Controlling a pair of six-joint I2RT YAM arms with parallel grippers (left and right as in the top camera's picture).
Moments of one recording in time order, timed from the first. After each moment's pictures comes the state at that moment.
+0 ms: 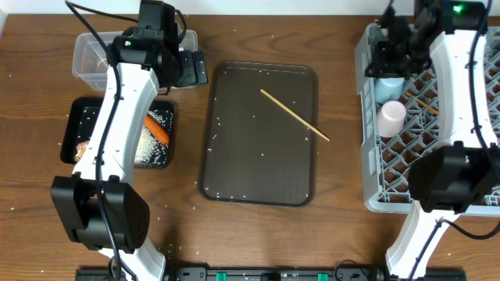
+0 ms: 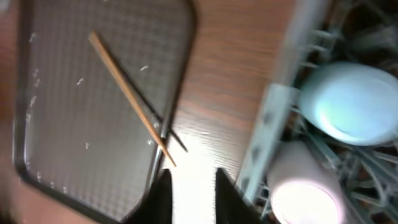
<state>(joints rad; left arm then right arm) -0.11 1.83 1.74 -1.02 0.02 -0.25 -0.02 2.11 2.21 -1.45 -0.32 -0.16</state>
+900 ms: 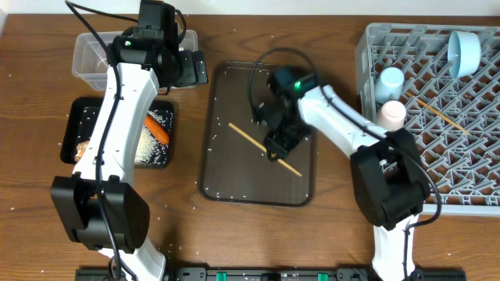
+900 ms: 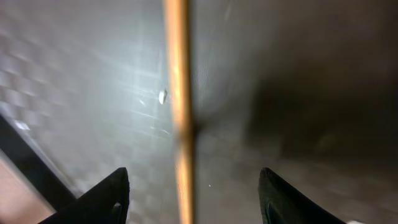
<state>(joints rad) -0.11 1.83 1.74 -1.02 0.02 -0.25 0.53 2.11 1.55 -1.03 -0.23 -0.35</state>
